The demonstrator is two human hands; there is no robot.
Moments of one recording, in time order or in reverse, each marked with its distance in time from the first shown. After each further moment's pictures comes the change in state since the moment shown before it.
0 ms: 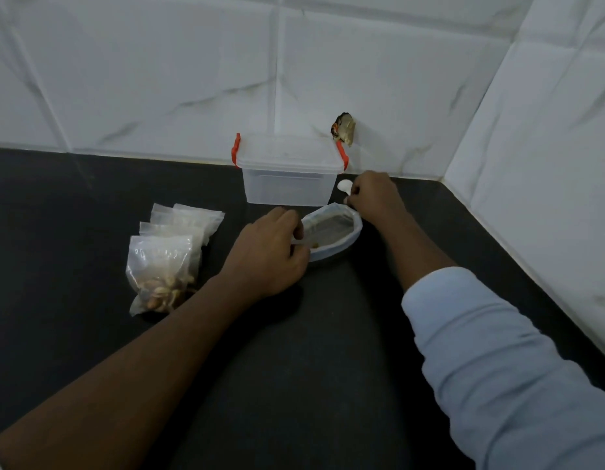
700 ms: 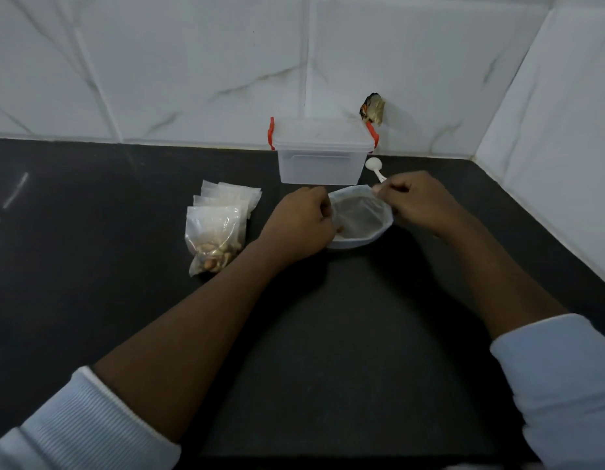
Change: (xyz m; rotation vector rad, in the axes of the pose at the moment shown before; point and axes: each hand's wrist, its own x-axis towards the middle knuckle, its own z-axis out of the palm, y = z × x) left_hand -0.007 0.004 -0.015 -0.074 -0.048 -0.114; right_hand -0.096 -0.009 -0.039 0.461 -0.155 0.006
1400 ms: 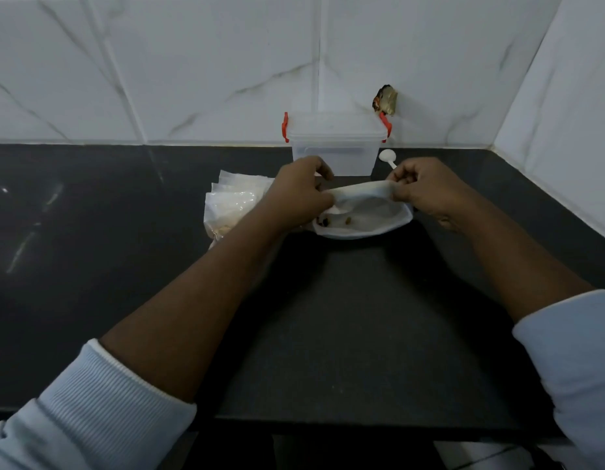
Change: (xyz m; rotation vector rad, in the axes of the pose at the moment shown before) left_hand 0.001 -0.004 -0.025 -0.162 -0.006 -0.115; right_hand -0.008 -0.004 0.013 0.161 -0.006 0.042
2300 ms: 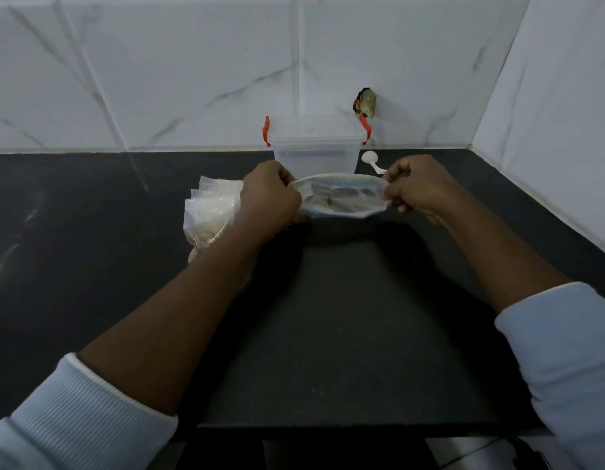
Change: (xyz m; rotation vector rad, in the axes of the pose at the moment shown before) left_hand -0.002 0.001 0.006 -0.120 0.196 -0.248; right_hand 0.000 0.003 -0.014 0.024 0.082 0.157
